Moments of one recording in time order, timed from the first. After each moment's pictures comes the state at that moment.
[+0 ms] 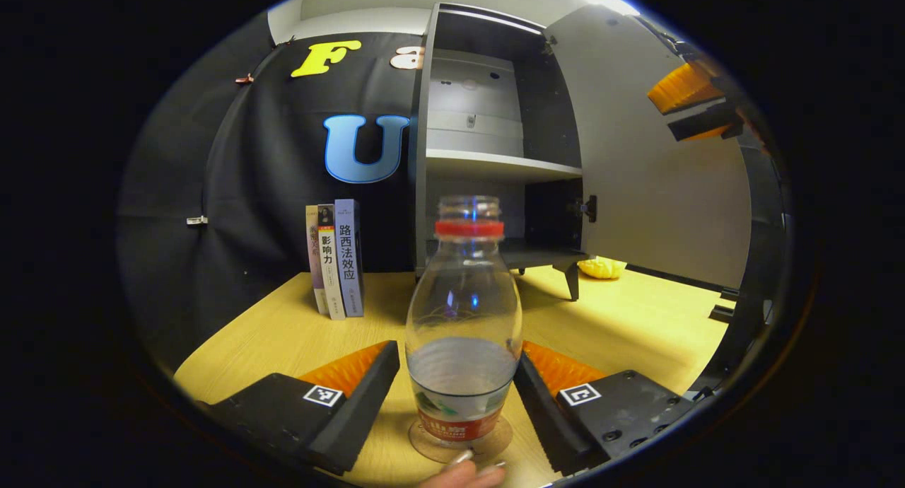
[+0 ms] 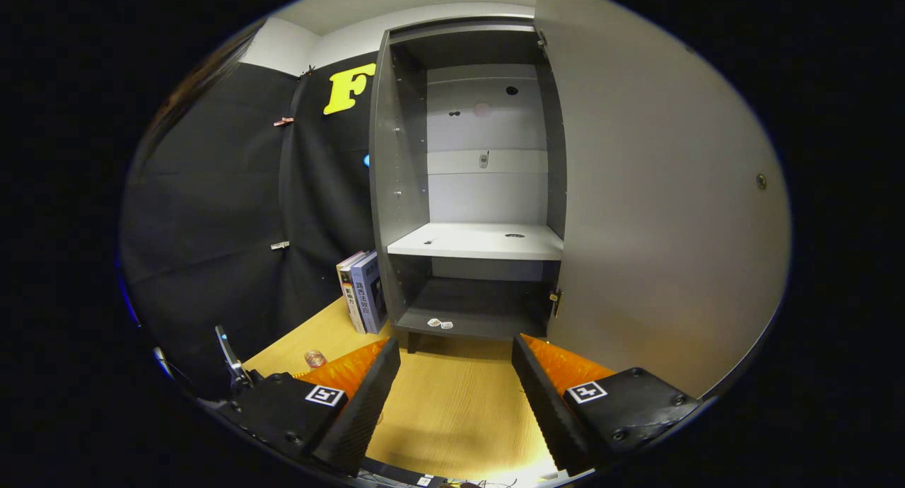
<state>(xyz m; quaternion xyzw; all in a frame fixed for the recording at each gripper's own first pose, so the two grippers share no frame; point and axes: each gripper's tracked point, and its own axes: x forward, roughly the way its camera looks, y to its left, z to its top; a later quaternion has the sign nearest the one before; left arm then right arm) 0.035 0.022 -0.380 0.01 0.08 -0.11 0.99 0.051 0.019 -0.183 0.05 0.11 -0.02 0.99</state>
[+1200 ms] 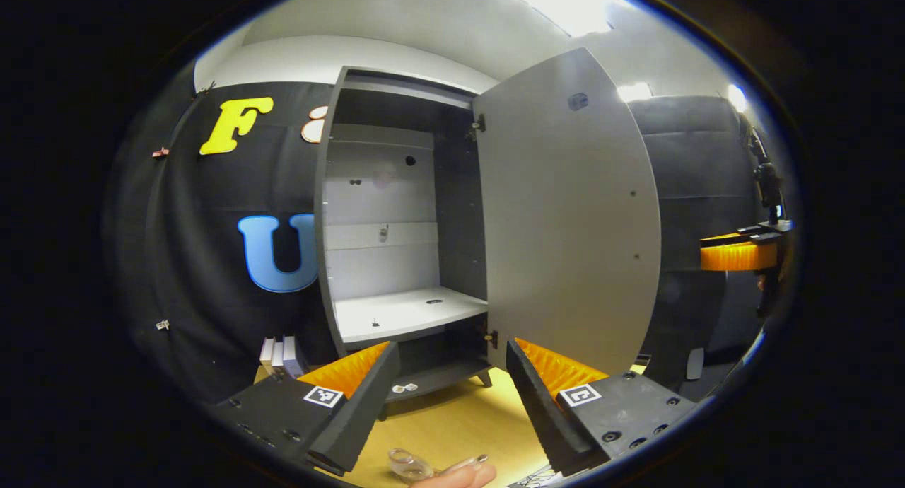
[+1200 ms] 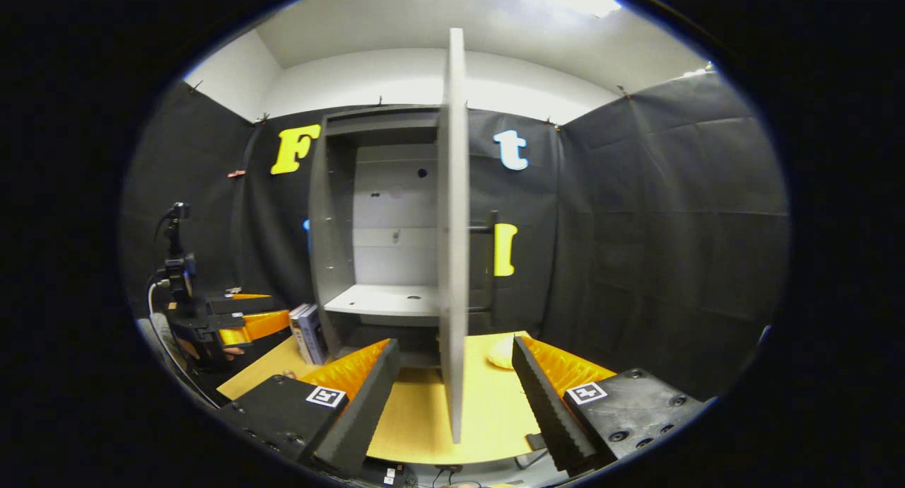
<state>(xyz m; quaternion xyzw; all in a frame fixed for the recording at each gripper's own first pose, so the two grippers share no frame) -0.007 -0.077 -0.073 0.04 0.02 -0.26 0.96 -0.138 -0.131 -0.038 0.04 0.00 -0.19 0.98</state>
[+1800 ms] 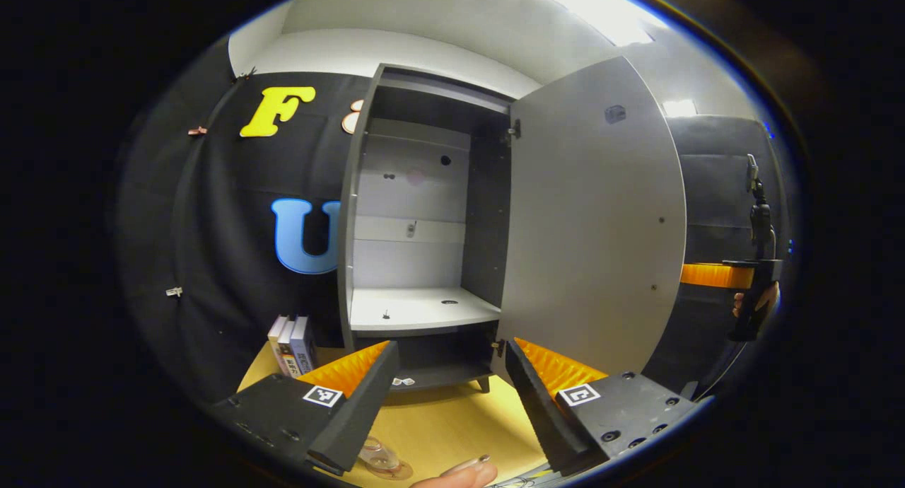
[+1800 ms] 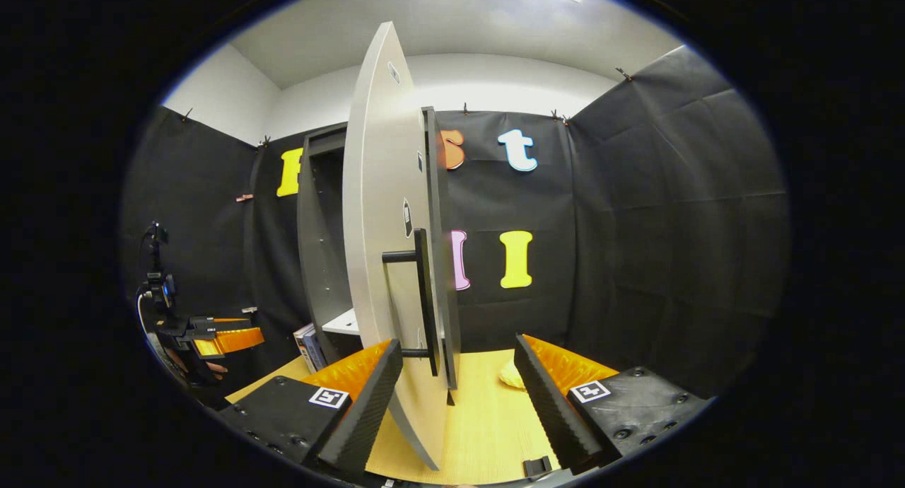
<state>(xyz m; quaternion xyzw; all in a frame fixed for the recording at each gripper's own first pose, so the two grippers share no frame) -0.014 -0.073 -0.060 -0.02 0.03 -0.17 0.99 -0.078 -0.180 -0.029 0.07 -0.02 -0.08 0.99</state>
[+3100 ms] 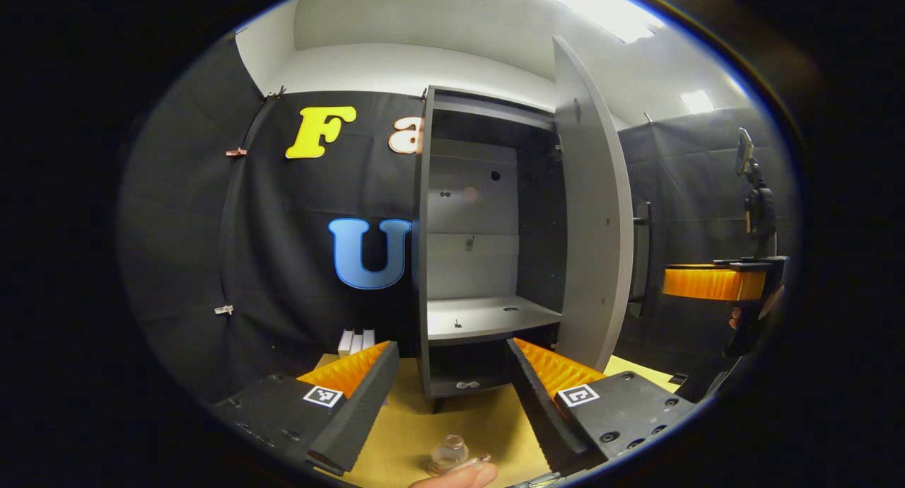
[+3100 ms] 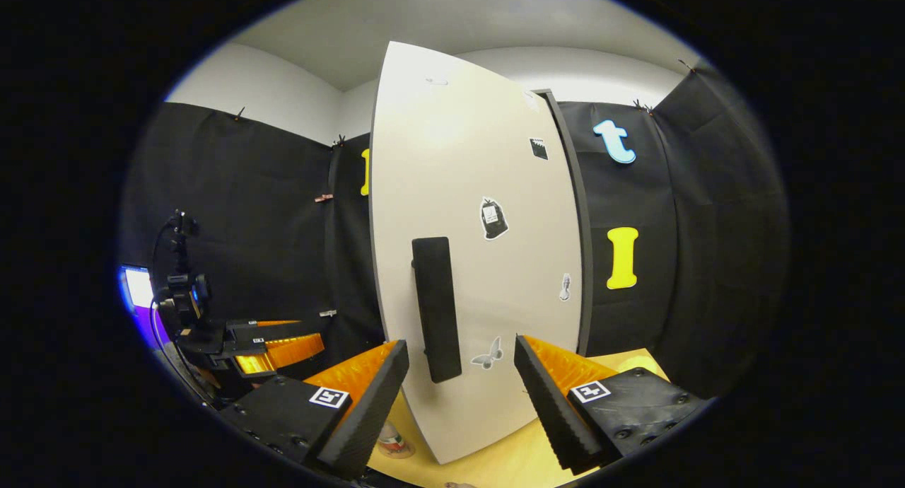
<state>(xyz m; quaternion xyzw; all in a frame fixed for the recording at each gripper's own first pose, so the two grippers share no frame) -0.025 0.024 -0.045 0.00 0.01 -0.09 1.00 -0.001 -0.008 -0.016 0.08 -0.02 0.05 1.00</state>
